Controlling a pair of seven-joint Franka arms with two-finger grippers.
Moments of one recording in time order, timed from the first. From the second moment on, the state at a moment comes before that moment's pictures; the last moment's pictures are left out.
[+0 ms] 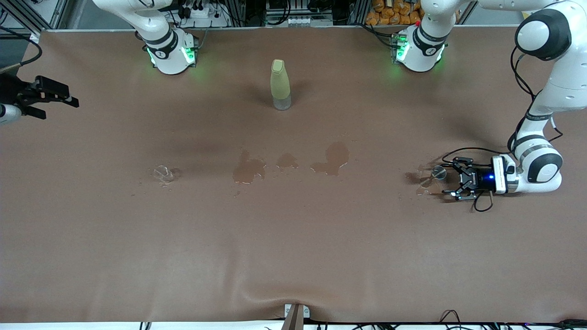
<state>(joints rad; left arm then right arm) 0.57 0.98 -0.16 -1.58 -0.98 1.49 2.48 0.05 -0.02 -0.17 -1.61 0.13 1.41 -0.32</state>
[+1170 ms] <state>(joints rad) 0.53 0.72 -0.18 -1.44 -0.81 1.45 1.88 -0.09 -0.02 0.04 -1.53 0.00 1.47 -0.20</state>
